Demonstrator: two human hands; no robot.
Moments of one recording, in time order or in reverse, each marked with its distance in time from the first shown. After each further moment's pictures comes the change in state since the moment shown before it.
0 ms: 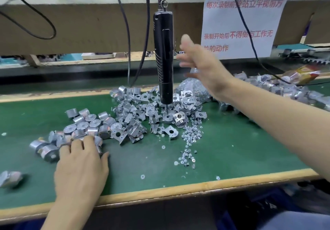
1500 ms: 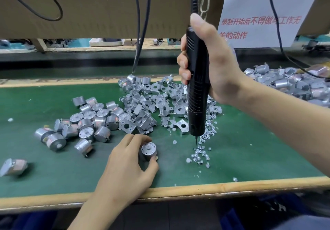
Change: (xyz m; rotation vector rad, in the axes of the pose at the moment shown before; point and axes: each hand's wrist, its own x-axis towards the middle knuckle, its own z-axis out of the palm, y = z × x) left_hand -0.020 0.039 0.009 -0.640 -0.101 0.258; right_hand -0.020 -0.015 0.040 0.410 -0.191 -0.093
